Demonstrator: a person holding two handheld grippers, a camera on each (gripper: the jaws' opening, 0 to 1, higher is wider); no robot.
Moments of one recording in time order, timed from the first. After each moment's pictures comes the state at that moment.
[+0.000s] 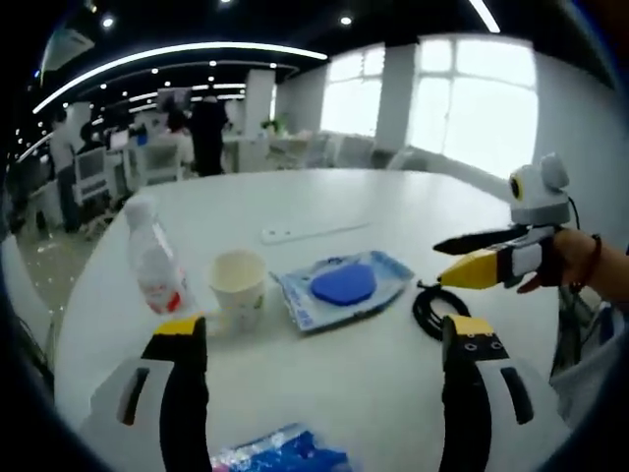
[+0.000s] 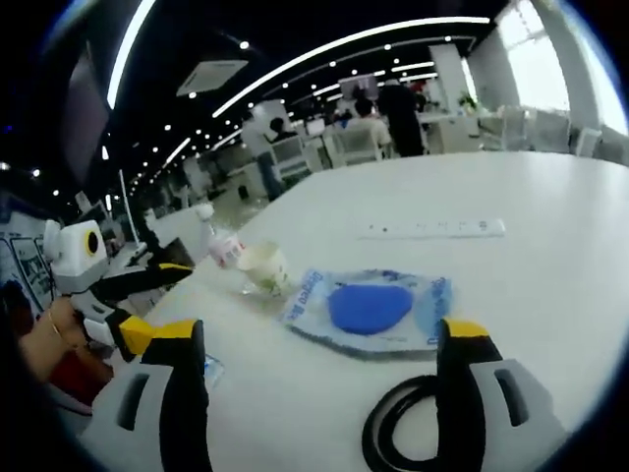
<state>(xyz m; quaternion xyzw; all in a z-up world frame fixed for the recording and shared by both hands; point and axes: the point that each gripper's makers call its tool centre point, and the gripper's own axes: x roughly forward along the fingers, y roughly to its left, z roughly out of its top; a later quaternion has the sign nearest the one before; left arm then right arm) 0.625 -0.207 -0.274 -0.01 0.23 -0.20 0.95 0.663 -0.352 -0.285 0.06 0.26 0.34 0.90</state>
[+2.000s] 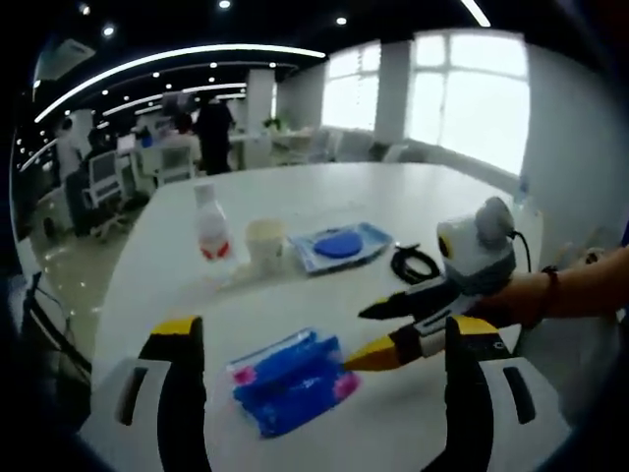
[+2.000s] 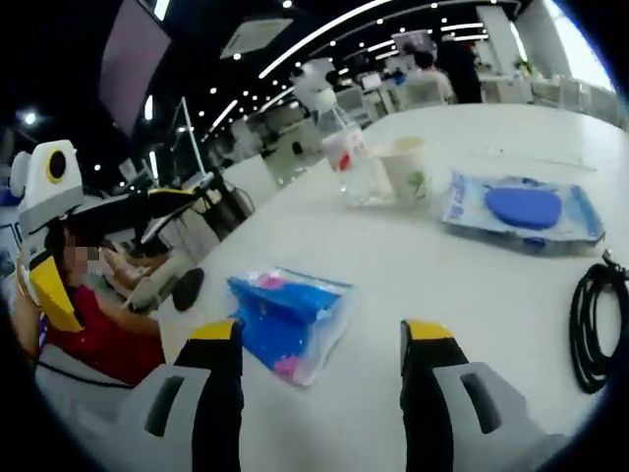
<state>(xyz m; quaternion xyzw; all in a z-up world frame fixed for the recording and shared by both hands) 0.507 -0.158 -0.256 0.01 0.24 -0.19 0.95 0.537 -0.209 -0.356 0.05 0.33 0.45 0.83</state>
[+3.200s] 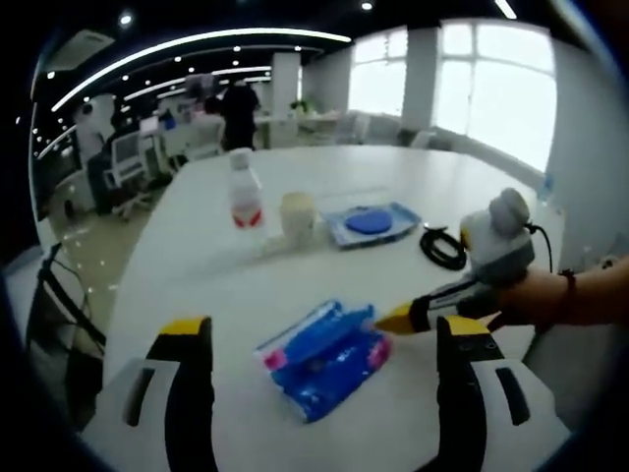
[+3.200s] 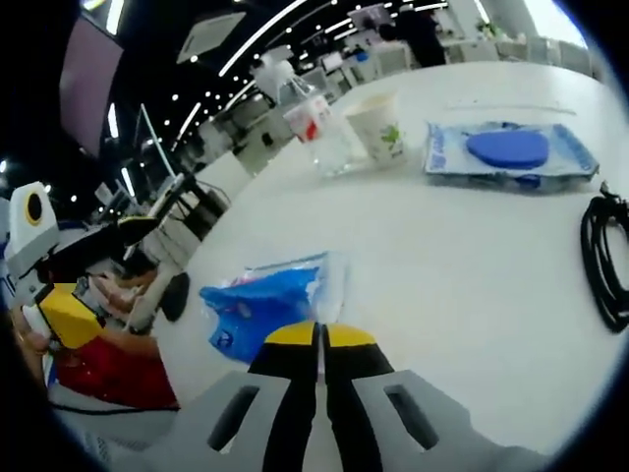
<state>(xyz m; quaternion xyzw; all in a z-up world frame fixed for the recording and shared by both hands) 0.498 -0.127 -0.279 0.01 0.28 -0.13 0.95 0.532 -0.213 -0.381 0.09 0.40 0.39 0.83</state>
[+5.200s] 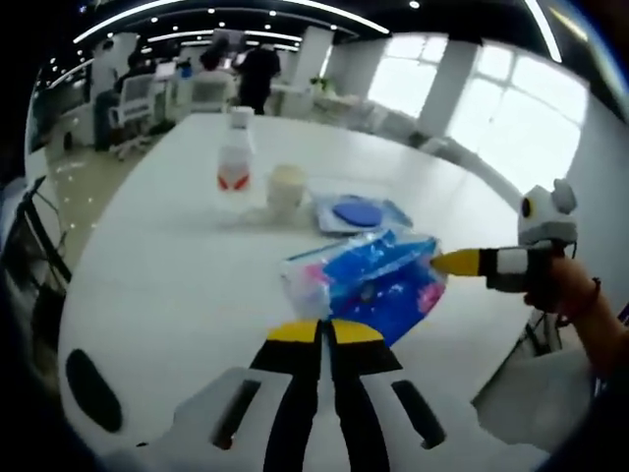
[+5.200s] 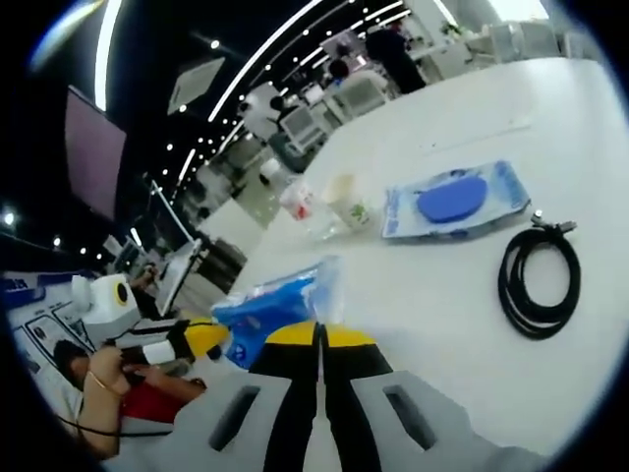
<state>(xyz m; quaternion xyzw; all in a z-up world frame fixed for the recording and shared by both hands) 0.500 -0.162 -0.290 -0.10 0.34 -0.13 0.93 0.544 -0.290 -0.289 0.18 0.36 0.36 0.84</state>
